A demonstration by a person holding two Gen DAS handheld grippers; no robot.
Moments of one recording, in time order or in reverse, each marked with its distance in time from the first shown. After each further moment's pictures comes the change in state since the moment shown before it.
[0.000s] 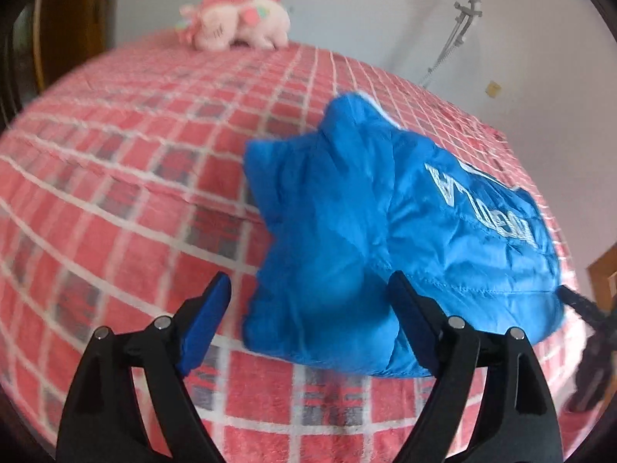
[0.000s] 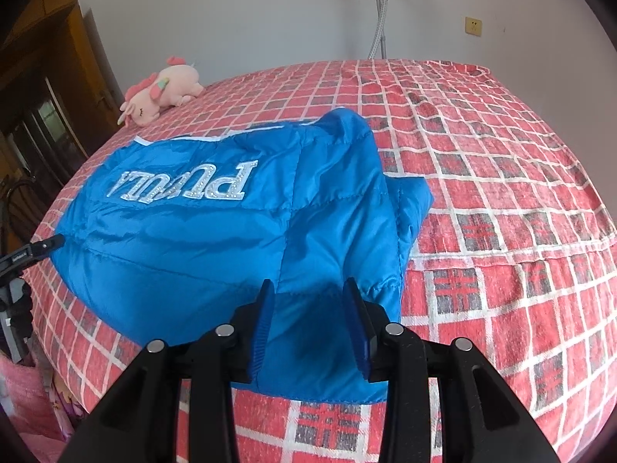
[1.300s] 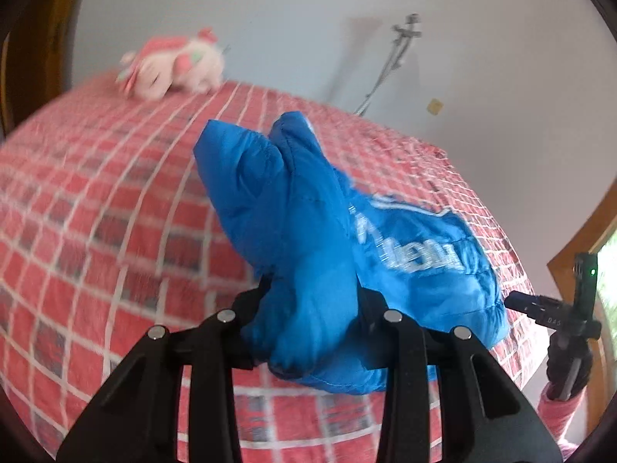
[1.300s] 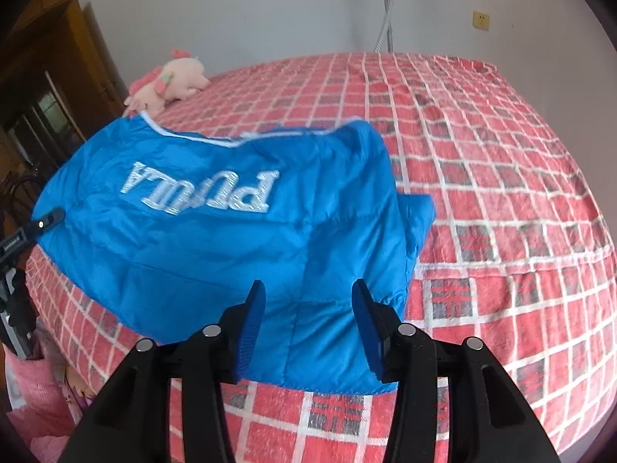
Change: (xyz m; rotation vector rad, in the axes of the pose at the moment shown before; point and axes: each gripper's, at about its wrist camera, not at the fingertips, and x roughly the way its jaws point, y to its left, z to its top) left arm -0.047 -0.076 0.021 0.138 -0.146 -0.145; right arm -0.025 0.010 0.024 -0.009 0.058 0.014
